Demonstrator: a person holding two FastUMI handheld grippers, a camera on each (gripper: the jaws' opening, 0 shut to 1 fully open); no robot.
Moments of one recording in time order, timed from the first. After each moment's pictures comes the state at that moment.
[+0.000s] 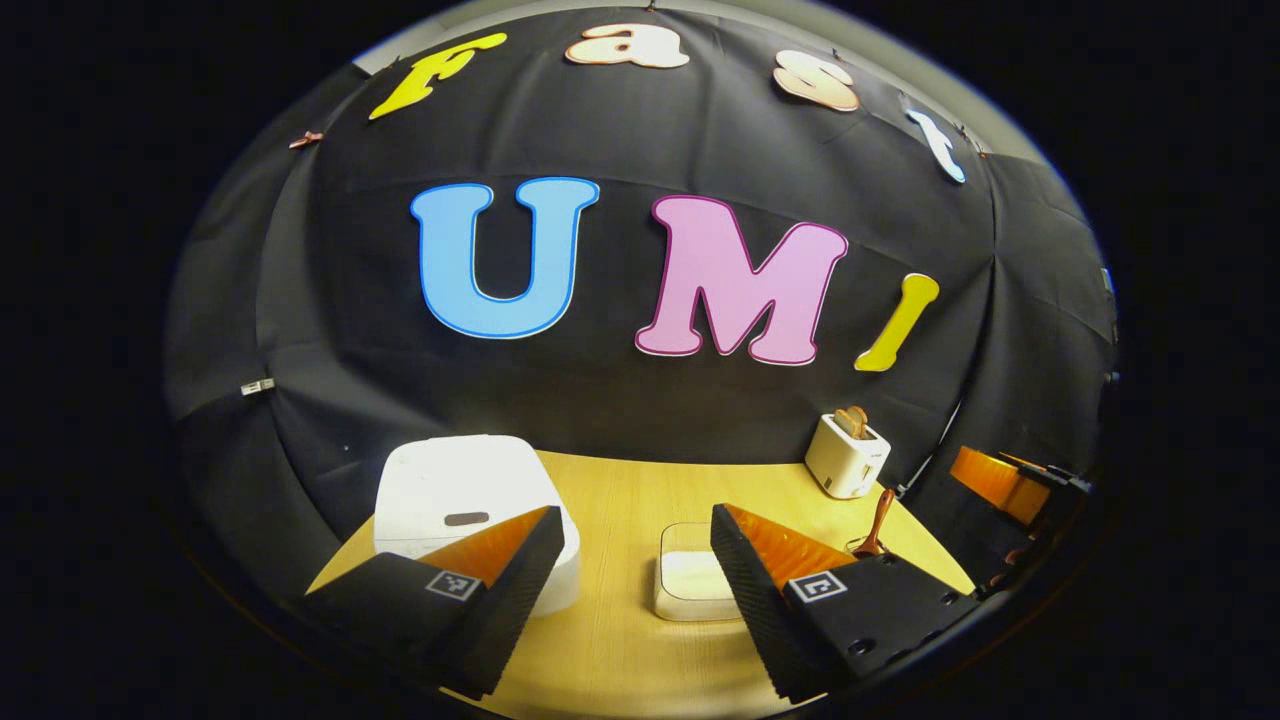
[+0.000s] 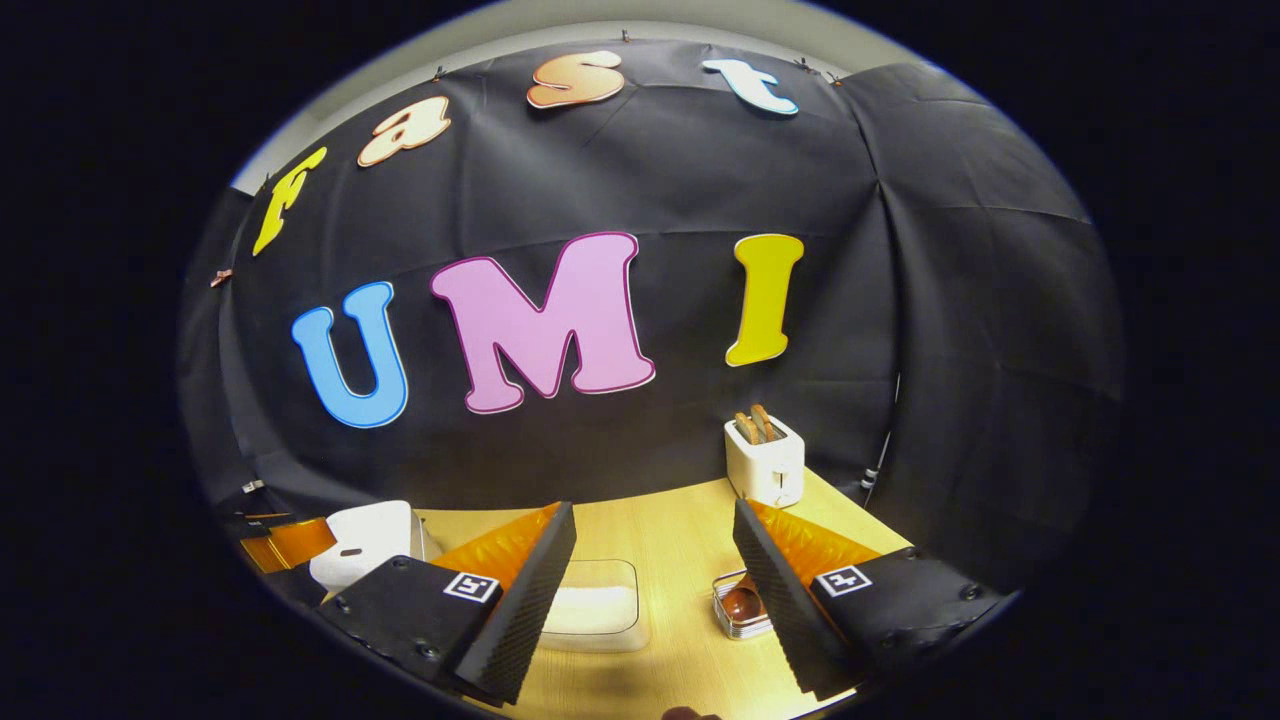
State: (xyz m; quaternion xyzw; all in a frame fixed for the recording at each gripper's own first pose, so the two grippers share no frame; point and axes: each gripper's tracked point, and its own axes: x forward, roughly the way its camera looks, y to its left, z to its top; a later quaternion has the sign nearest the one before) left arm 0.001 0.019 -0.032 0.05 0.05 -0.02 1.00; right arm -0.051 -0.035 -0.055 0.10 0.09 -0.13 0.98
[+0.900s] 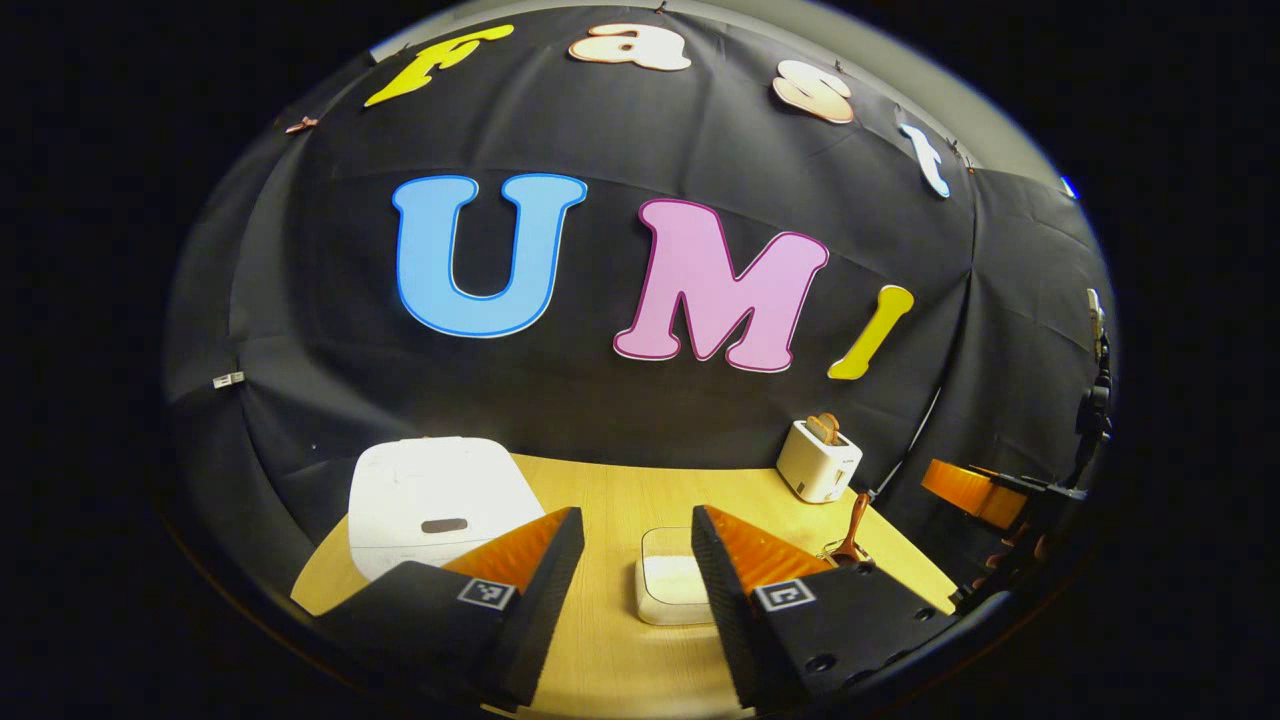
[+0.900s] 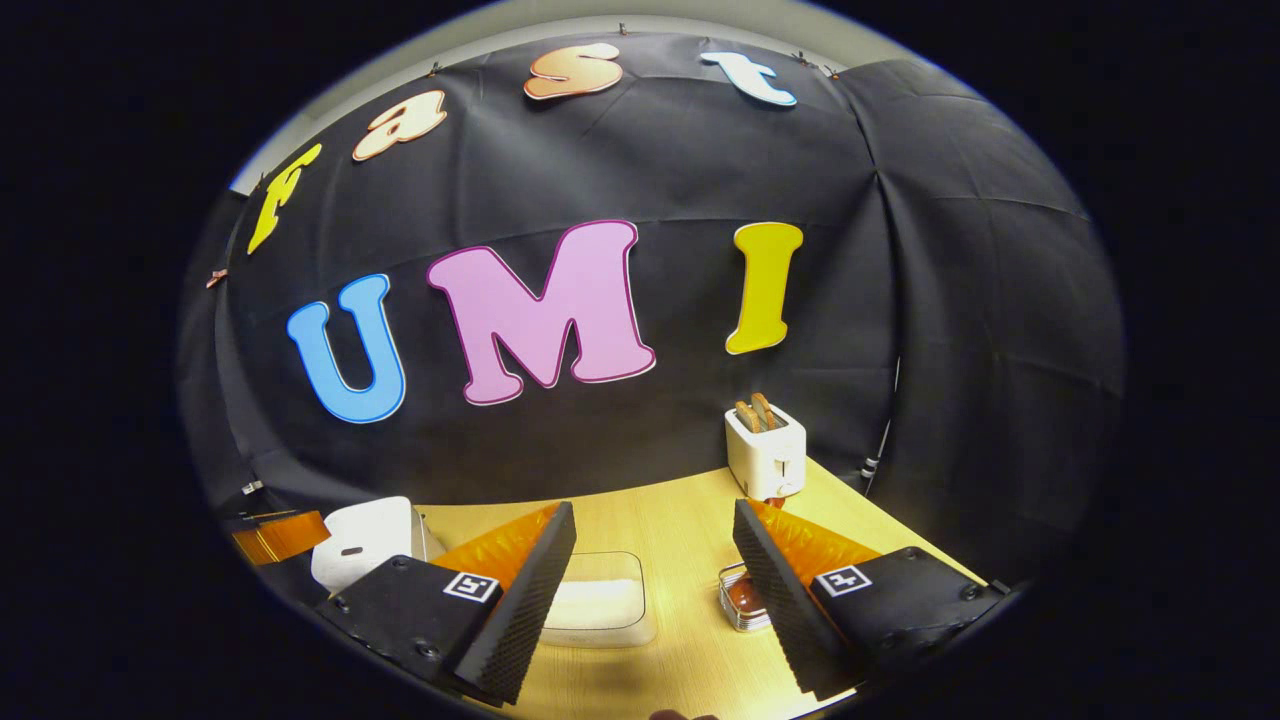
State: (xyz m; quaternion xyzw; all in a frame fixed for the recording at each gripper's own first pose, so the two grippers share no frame) left arm 0.008 0.020 -0.026 0.05 0.04 -0.07 0.99; right arm -0.046 -0.028 -0.066 0.11 0.10 -0.13 0.98
